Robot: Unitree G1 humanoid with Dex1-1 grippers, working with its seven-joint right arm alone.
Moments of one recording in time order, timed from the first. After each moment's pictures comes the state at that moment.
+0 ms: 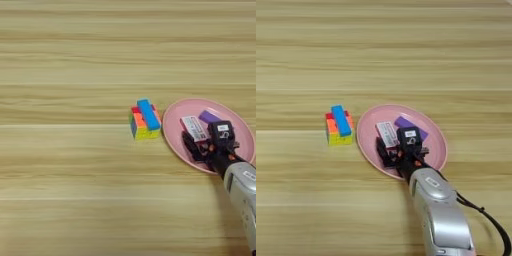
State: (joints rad) arm 0.11 -0.22 -0.11 -0.19 0.10 0.45 0.25
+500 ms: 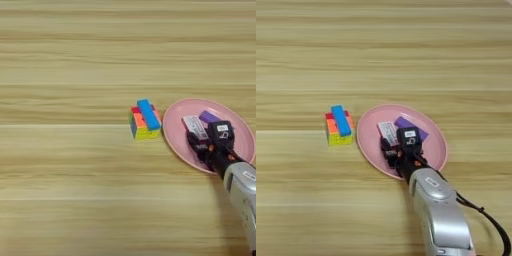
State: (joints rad) arm 0.11 -0.22 -0.11 -0.19 0.10 0.45 0.25
